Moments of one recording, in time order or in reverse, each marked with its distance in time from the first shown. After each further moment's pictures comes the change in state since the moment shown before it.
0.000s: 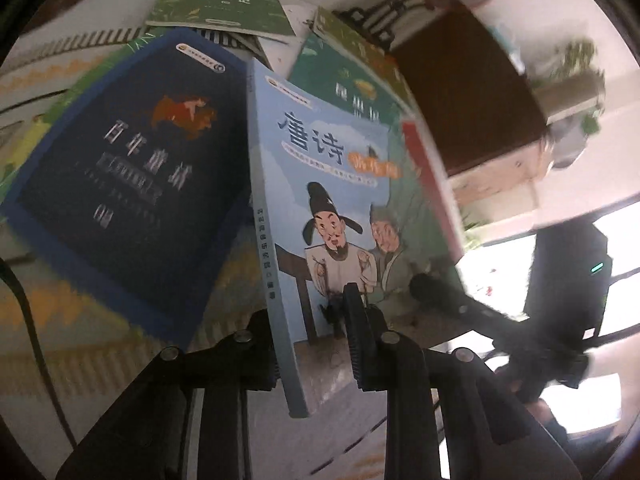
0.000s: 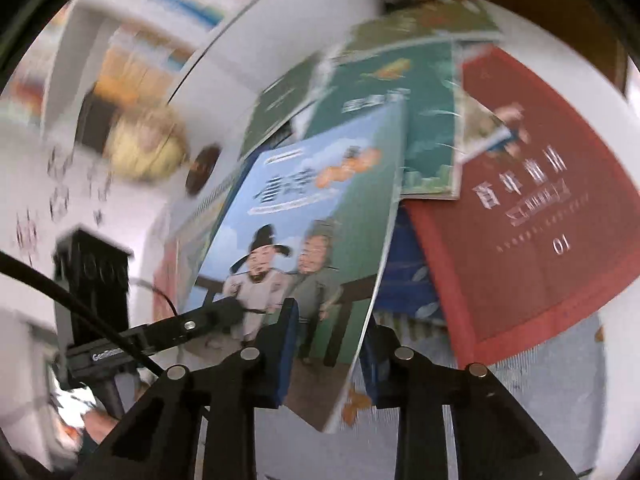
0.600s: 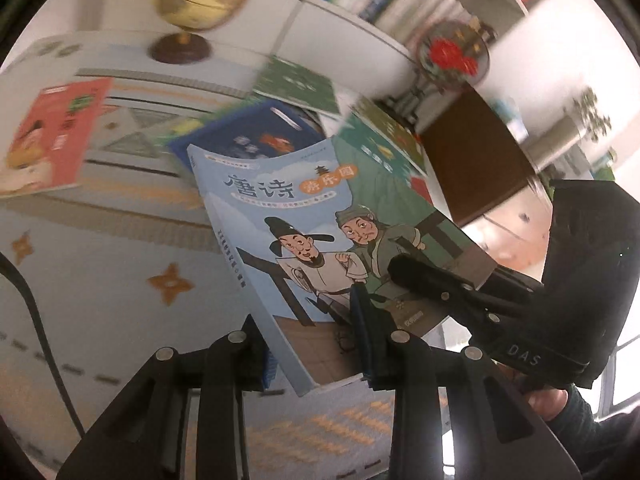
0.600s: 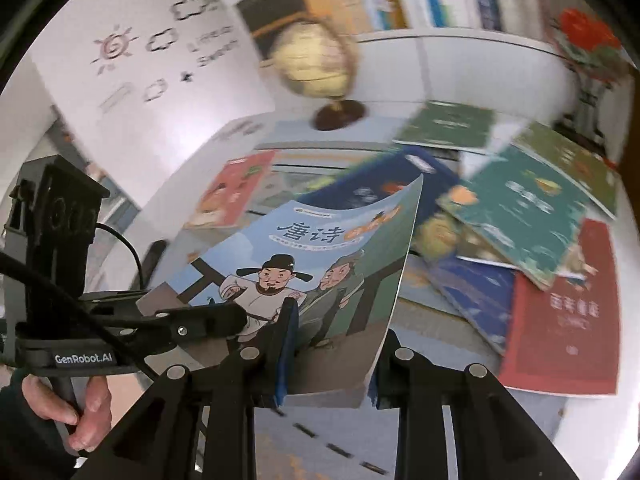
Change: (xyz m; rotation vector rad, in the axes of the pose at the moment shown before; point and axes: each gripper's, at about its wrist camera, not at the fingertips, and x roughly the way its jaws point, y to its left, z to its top) left arm -0.125 -0.008 -0.133 -0.167 -0.367 0.170; right arm -0.037 0.115 -0.056 -0.639 0.042 0.062
